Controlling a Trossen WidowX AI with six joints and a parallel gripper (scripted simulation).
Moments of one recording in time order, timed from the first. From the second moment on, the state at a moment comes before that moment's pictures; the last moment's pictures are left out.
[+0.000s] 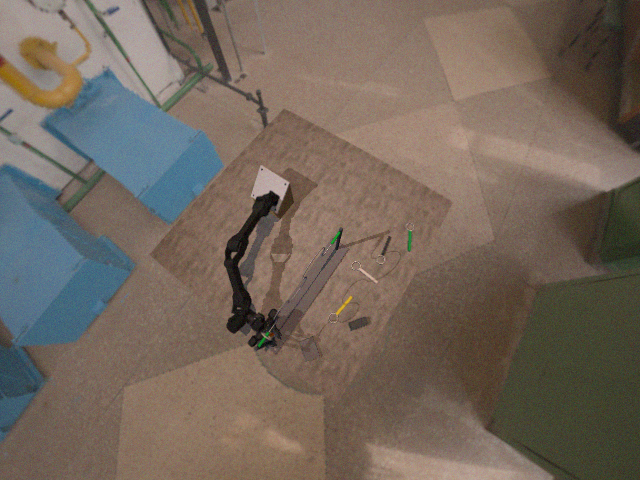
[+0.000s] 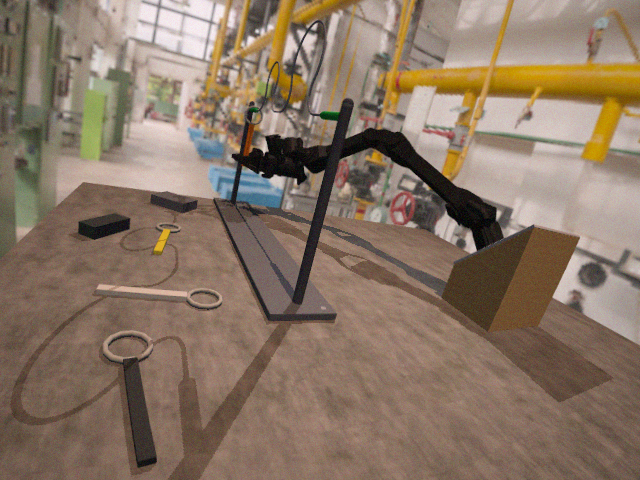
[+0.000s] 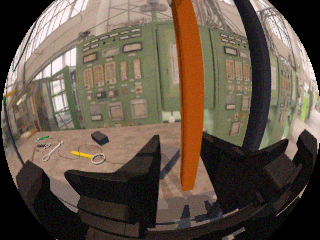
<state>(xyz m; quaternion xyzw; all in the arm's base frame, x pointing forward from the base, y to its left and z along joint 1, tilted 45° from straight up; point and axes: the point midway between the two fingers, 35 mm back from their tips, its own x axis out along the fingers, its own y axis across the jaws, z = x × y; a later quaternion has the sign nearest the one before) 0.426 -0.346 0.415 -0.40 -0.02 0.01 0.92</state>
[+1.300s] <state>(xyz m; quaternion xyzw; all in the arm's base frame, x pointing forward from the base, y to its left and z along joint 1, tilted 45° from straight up) 0.428 -0.347 0.416 -0.40 -0.02 0.01 0.92</state>
